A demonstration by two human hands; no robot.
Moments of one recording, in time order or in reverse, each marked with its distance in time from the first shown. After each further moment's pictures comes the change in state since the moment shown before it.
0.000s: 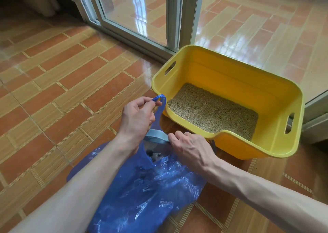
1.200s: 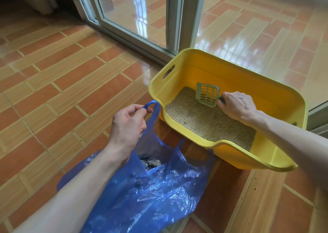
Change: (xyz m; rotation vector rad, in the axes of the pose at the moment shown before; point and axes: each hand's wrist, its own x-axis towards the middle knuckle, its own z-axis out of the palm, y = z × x) left_hand 0.012 -0.014 -0.008 0.034 0.071 -0.007; right_hand 0.055 0.219 0.018 -0.070 -0.155 0.431
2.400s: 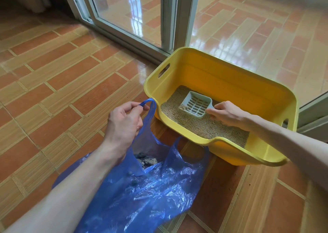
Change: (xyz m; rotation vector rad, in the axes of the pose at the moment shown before) left_hand -0.001 0.003 0.002 0.002 -0.012 0.017; right_hand -0.035 -0.015 -0.013 0.862 -0.419 0.142
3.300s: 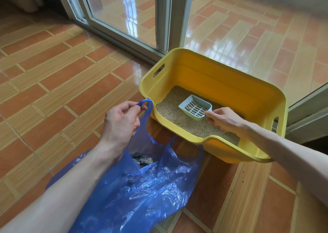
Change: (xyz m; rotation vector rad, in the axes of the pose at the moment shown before) left_hand -0.006 0.003 0.002 -0.020 -0.034 0.002; right_hand -0.025 0.011 0.008 0.112 0.085 0.104
